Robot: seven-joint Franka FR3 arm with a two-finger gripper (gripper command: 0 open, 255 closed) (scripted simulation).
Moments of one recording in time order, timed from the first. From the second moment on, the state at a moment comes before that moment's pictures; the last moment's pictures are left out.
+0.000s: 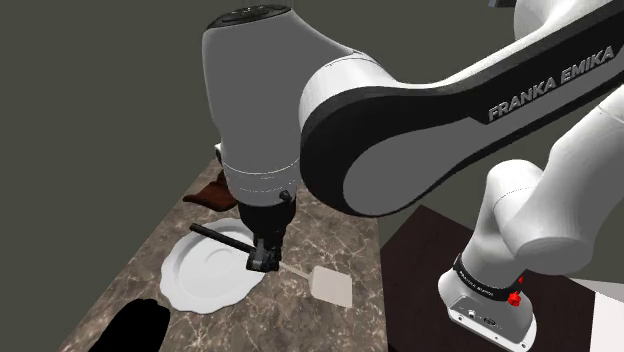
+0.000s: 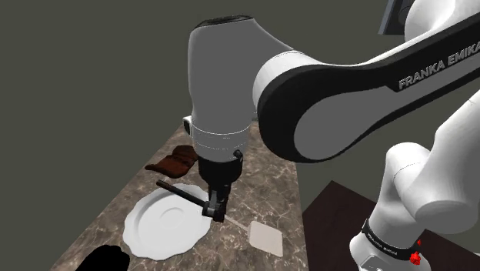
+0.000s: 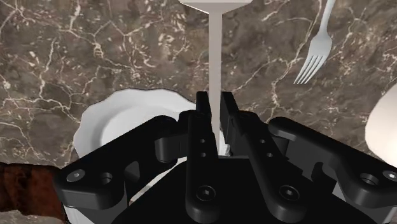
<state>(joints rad) 0.47 -0.29 0.48 -2.22 0.12 2.02 0.26</state>
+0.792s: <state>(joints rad) 0.55 -0.07 0.70 -2.00 0.01 1.99 0.62</state>
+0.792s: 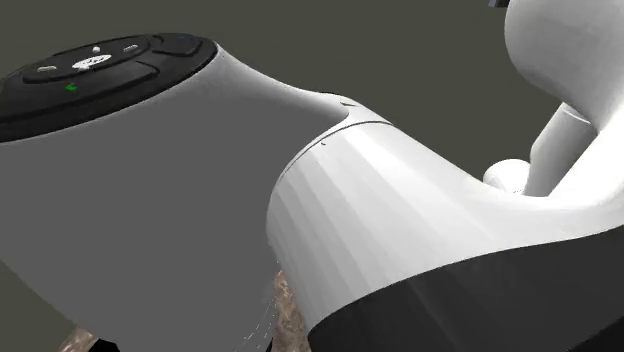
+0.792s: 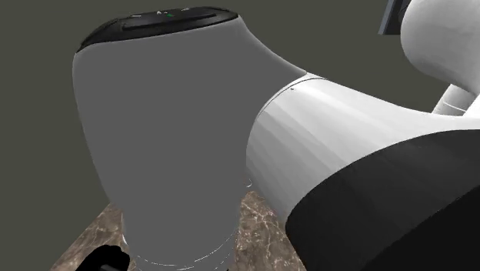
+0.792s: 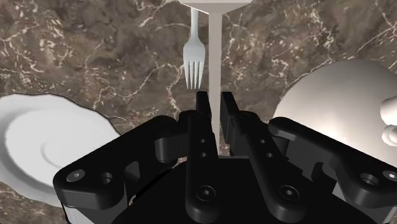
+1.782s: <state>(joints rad) 0.61 0.10 0.76 -1.99 -0.13 2.10 0.80</state>
